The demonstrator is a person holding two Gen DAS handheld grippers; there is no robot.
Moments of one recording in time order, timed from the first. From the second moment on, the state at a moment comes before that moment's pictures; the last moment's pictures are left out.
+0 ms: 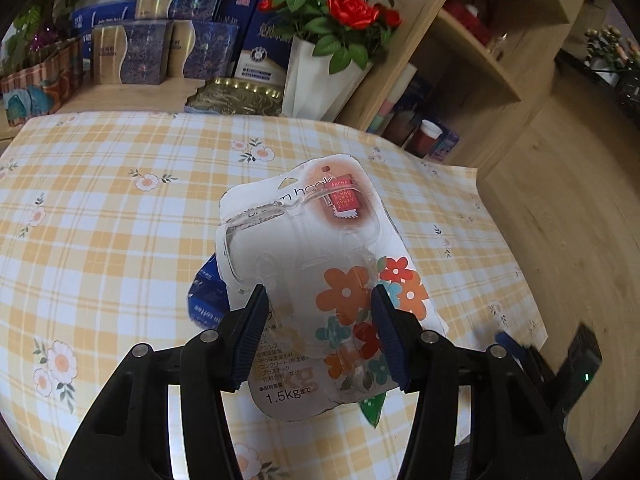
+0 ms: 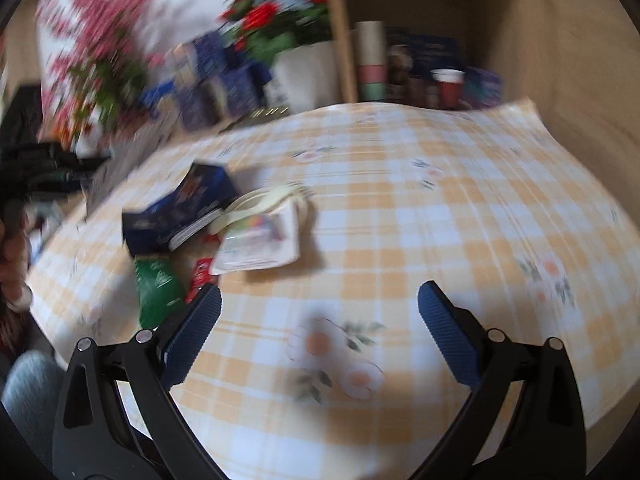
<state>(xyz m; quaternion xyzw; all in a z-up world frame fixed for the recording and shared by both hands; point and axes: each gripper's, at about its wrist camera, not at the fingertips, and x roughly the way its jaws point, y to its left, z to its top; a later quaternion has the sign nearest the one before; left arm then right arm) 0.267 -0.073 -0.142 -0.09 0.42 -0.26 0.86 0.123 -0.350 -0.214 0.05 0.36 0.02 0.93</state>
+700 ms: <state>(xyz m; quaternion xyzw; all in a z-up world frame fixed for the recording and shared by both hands) 0.214 -0.018 -0.147 -0.13 0.37 -0.27 0.88 0.210 -0.299 -0.230 0.00 0.42 0.04 0.91</state>
